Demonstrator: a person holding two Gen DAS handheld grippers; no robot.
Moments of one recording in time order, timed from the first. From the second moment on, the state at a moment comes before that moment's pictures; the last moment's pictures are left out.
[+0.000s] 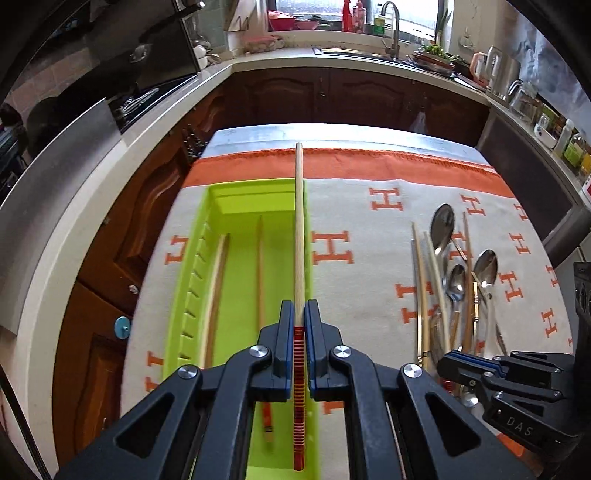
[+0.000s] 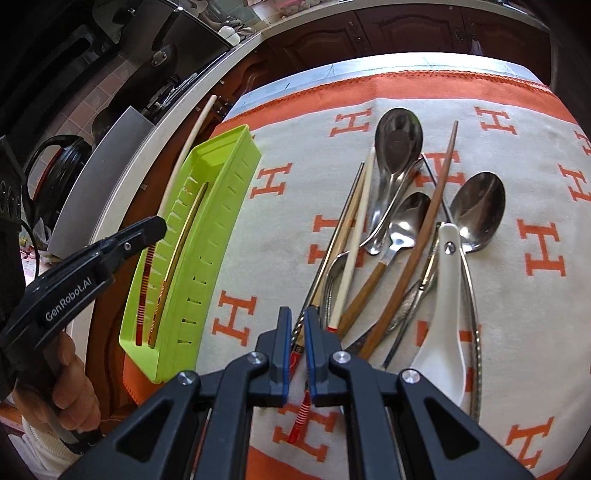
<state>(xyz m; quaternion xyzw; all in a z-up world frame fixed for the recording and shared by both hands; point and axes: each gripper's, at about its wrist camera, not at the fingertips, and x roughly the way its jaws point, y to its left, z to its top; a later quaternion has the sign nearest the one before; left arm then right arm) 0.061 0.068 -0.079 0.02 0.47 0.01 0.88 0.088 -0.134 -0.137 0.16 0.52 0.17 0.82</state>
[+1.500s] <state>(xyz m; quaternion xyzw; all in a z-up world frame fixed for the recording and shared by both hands) 0.040 0.143 -0.106 -0.05 0.46 0.04 0.89 0.109 -0.090 -0.153 0.09 0.53 0.04 0.84</state>
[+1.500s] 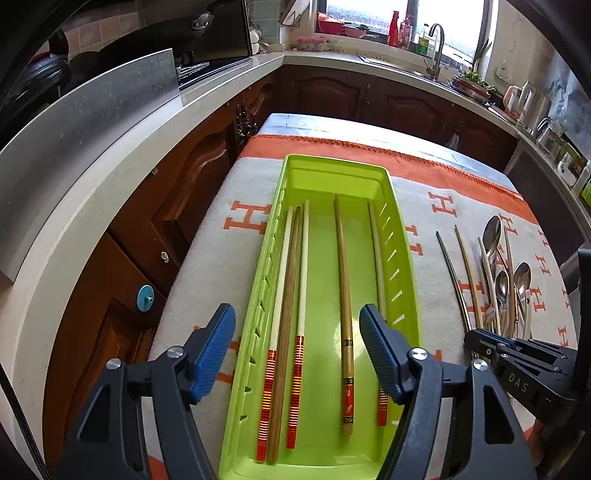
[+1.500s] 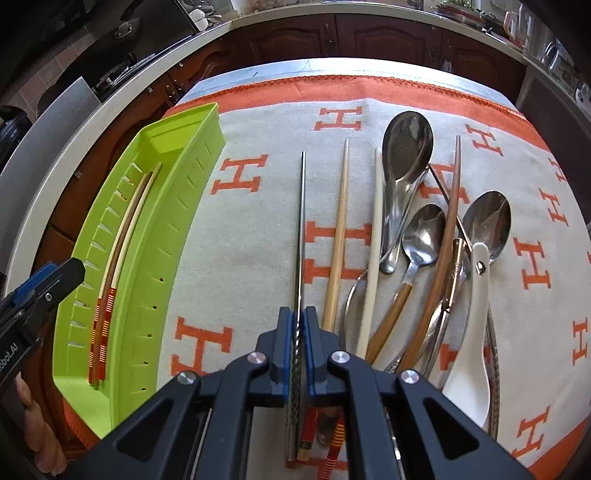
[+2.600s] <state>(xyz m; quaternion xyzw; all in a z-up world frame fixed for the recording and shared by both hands) 0.037 0.187 -0.082 -0.05 0.45 0.12 0.88 0.138 -0.022 -0.057 0.12 0.47 0.15 0.86</state>
